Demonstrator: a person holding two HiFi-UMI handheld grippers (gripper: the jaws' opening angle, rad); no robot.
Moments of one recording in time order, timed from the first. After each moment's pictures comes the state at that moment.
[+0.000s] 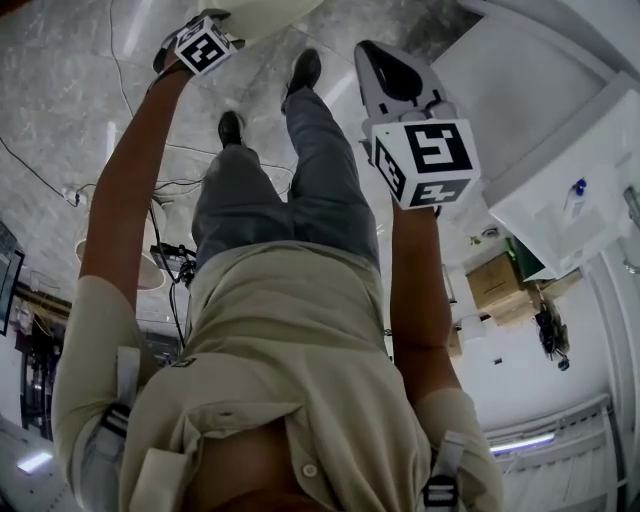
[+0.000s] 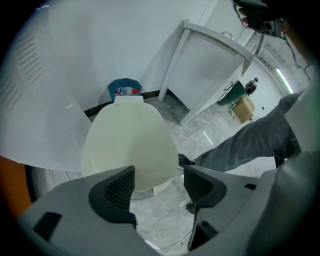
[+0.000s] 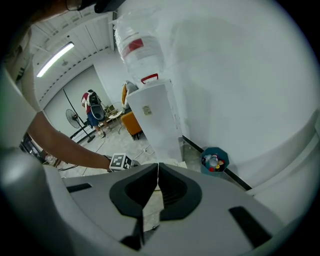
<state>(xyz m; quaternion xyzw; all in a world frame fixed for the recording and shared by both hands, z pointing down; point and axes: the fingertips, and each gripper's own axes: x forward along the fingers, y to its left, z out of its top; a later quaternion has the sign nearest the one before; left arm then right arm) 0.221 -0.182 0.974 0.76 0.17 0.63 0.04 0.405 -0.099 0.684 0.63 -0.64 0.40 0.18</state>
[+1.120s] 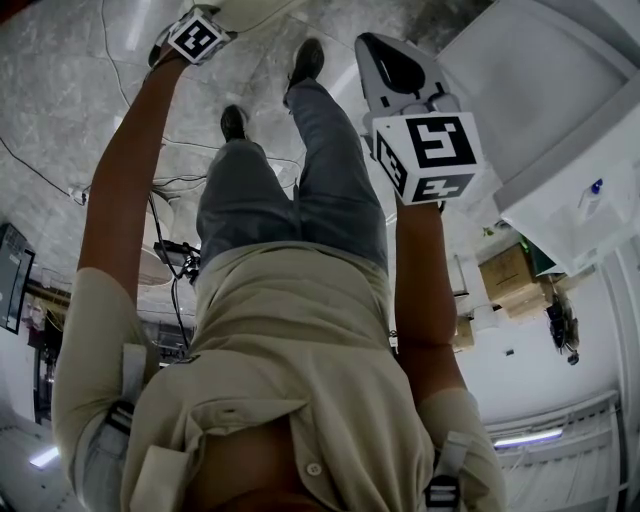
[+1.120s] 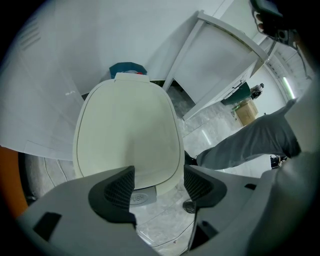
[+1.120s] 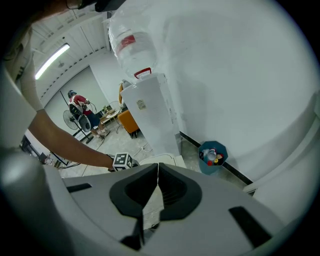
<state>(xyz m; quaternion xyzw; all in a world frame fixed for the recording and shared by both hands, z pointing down) 0.226 -0.207 1.023 0.75 0.14 0.65 0.01 0.417 -0.082 0.725 0.63 -0.63 0.42 0.17</state>
